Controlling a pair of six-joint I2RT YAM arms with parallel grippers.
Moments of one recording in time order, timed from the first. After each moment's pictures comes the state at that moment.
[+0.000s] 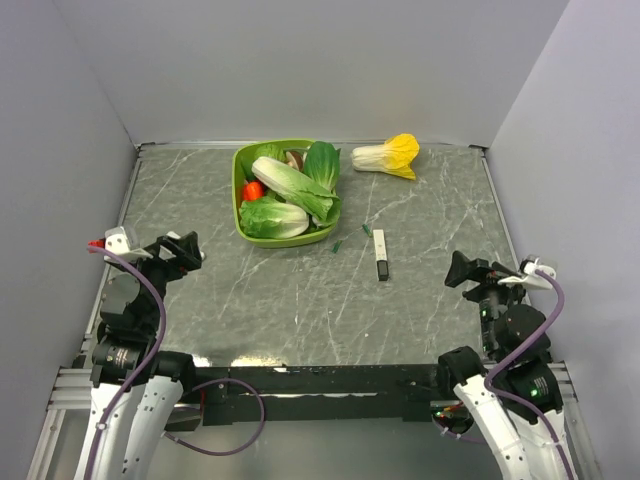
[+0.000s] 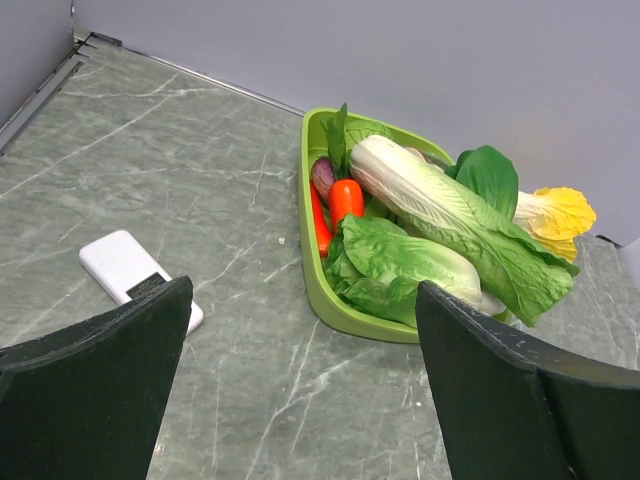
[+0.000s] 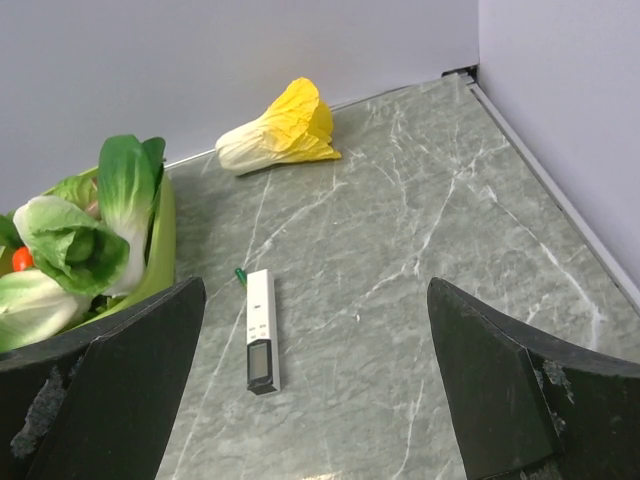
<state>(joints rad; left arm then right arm) -0.13 0.31 0.61 -0.32 -0.18 -0.42 0.33 0.11 0.65 -0.55 0.47 0.29</state>
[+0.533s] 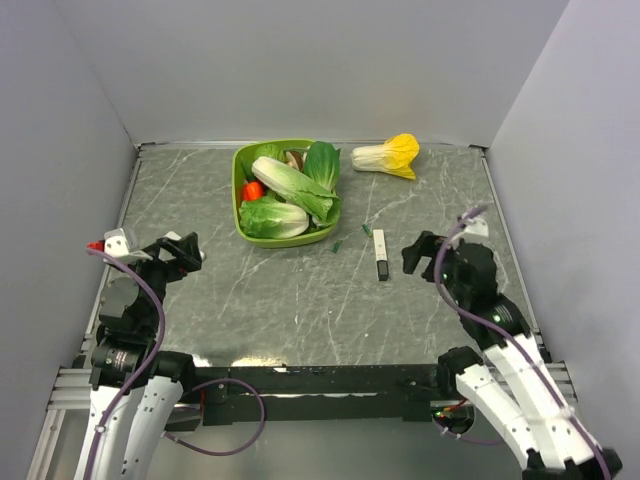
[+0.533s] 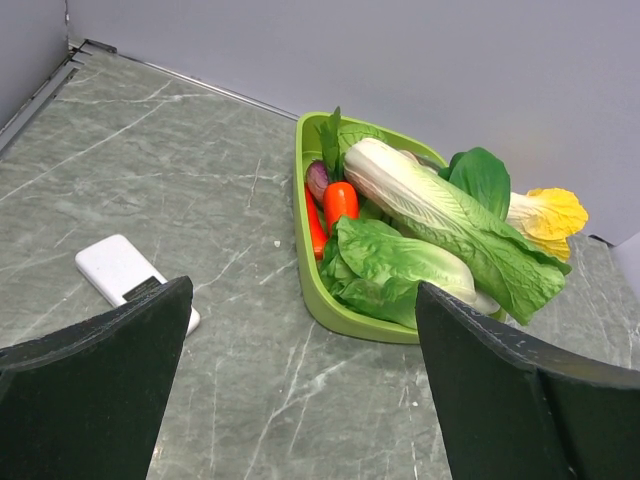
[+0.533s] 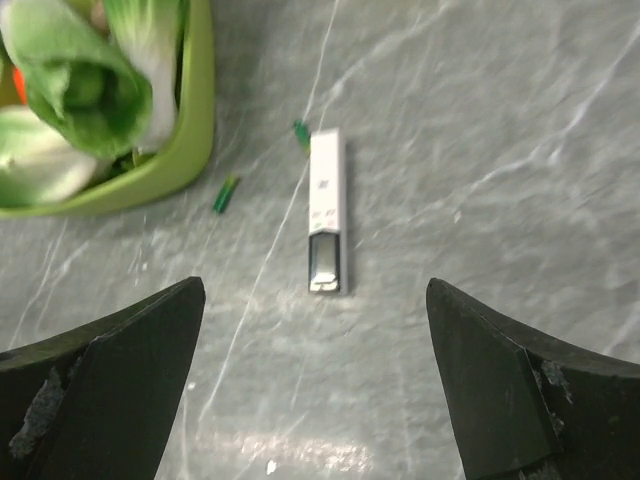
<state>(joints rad) -0.14 0.29 0.61 -0.32 -0.18 -0.41 0.33 0.56 0.65 -0.49 0.17 0.43</state>
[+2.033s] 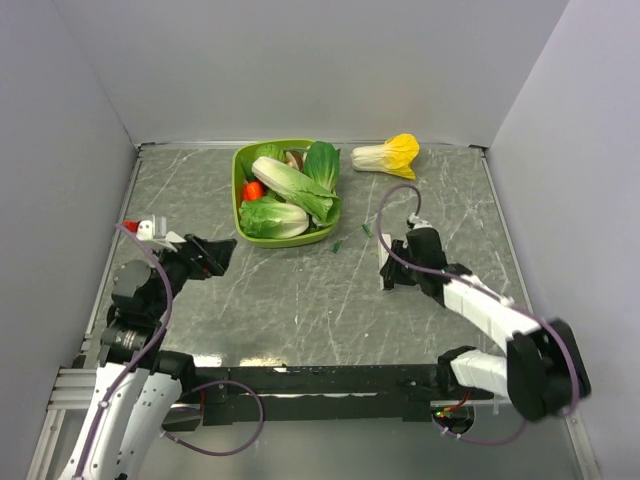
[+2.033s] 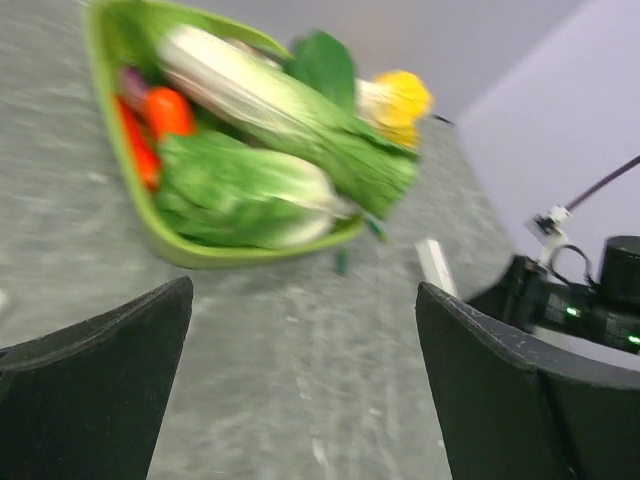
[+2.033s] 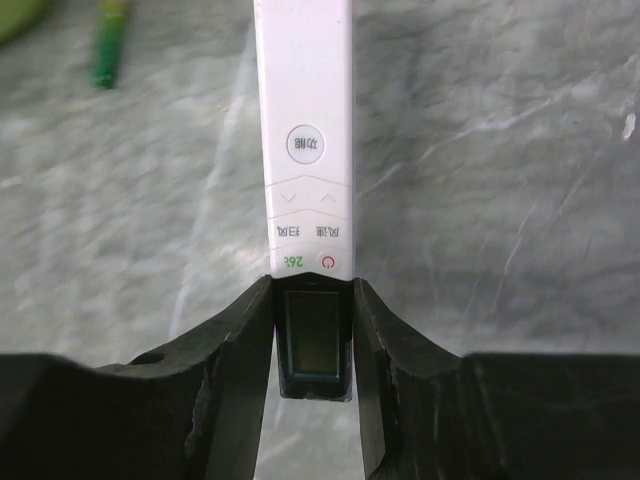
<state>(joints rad) -0.17 0.40 0.60 -0.26 0.15 -0.51 0.35 1.26 0.59 -0.19 0.00 0.48</state>
